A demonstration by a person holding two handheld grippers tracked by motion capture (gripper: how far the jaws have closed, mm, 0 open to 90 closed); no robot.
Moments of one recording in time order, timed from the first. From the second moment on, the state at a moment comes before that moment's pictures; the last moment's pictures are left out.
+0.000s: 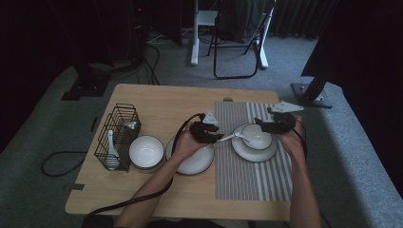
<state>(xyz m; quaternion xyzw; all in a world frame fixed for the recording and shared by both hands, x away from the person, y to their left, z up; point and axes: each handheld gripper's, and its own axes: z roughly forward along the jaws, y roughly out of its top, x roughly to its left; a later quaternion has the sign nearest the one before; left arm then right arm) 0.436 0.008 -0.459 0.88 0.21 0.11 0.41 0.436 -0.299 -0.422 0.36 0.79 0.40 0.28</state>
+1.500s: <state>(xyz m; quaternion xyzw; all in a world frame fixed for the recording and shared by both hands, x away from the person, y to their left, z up) 0.441 -0.012 -0.480 0.91 0.19 0.12 0.36 0.493 -0.330 -0.484 0.51 0.74 0.35 0.27</state>
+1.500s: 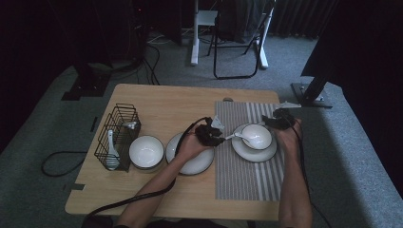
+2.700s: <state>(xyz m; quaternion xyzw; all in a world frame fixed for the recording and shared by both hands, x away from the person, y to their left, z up) 0.455 -0.026 -0.494 0.91 0.22 0.13 0.32 0.492 -0.336 -0.486 0.53 0.75 0.30 0.26</state>
